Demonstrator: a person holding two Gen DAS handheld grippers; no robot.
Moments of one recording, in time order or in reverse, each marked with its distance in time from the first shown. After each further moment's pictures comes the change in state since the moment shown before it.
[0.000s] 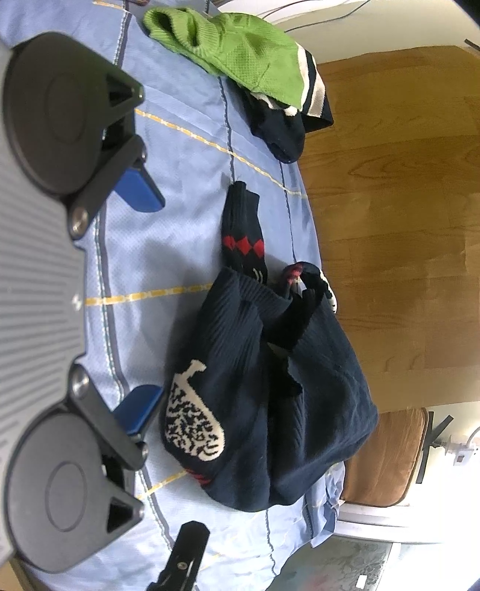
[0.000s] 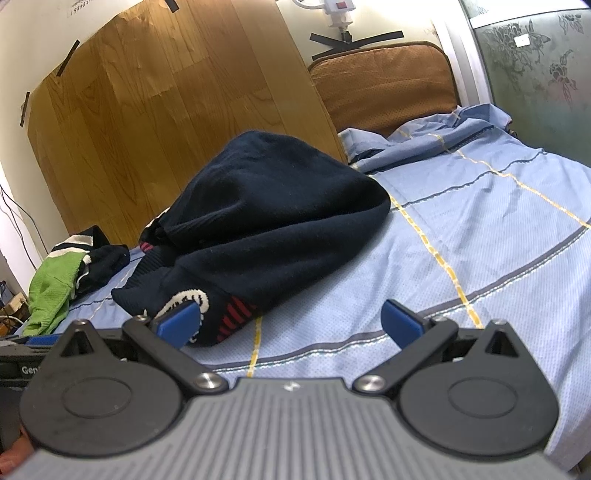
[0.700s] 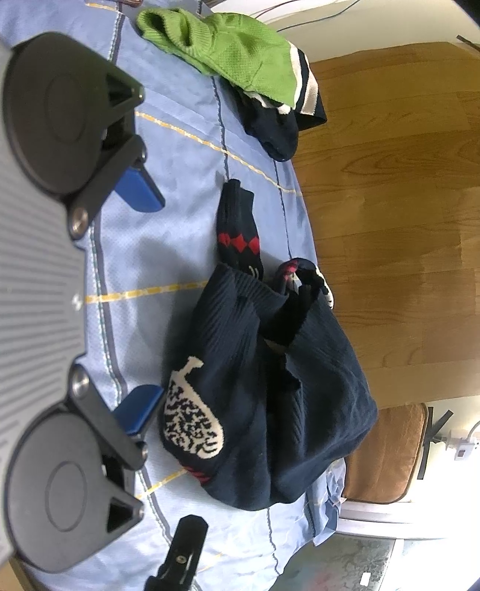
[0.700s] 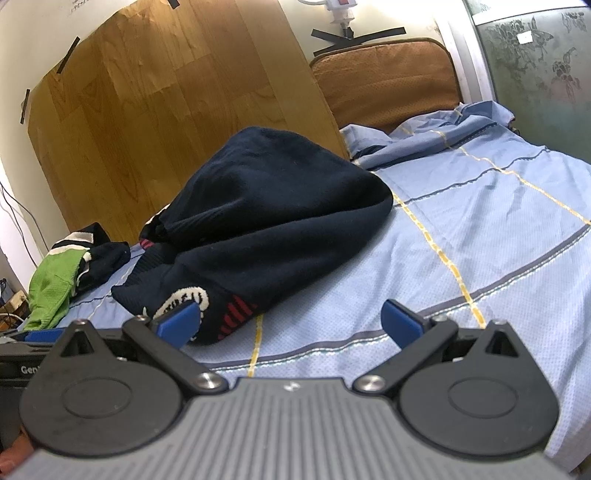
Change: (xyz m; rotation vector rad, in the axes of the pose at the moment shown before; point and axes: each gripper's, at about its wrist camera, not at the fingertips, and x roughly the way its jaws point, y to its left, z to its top) left arm 0.001 -0.003 0.001 0.016 -0.010 0.005; right arm 0.002 -0.001 0.001 -0.001 0.010 0.007
